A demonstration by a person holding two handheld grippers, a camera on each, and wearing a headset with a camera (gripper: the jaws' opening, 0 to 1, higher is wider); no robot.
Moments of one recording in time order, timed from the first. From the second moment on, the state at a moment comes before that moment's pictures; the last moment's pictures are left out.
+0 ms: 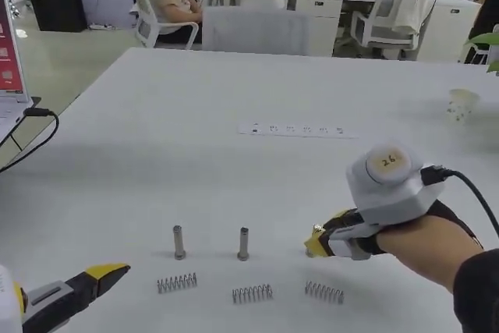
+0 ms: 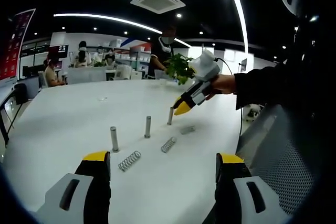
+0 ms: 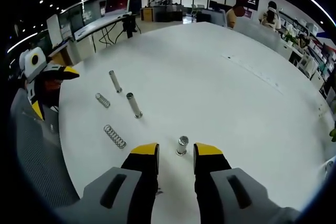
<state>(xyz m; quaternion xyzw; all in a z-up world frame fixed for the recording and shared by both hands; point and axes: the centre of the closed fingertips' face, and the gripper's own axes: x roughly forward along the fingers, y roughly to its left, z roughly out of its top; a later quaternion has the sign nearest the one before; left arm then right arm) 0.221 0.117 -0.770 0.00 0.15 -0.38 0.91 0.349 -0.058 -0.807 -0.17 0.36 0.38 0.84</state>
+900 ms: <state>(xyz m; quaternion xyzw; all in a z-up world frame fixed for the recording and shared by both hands) 0.219 0.116 -0.769 0.00 0.15 -0.39 0.91 0.299 -0.080 -0.833 -0.21 0.39 0.43 0.79</state>
